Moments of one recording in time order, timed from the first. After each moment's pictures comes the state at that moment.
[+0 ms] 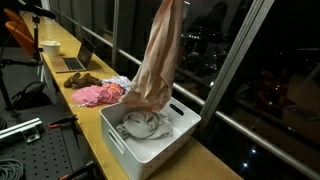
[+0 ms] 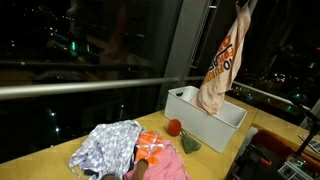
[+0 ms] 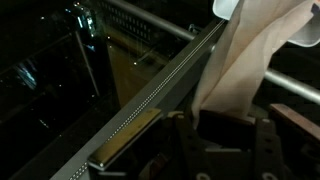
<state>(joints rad) -0.01 -0.19 0.04 -1.86 -0.65 2.27 -0.04</state>
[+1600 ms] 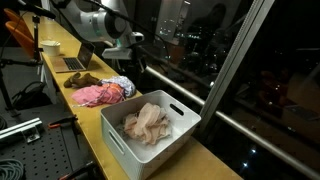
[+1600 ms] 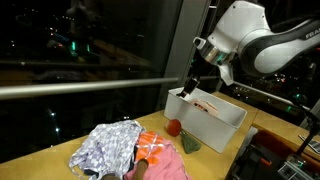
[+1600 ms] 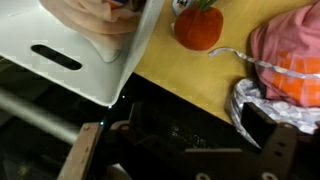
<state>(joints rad) 0.14 0.27 0.10 -2.12 -0.53 2.71 0.11</state>
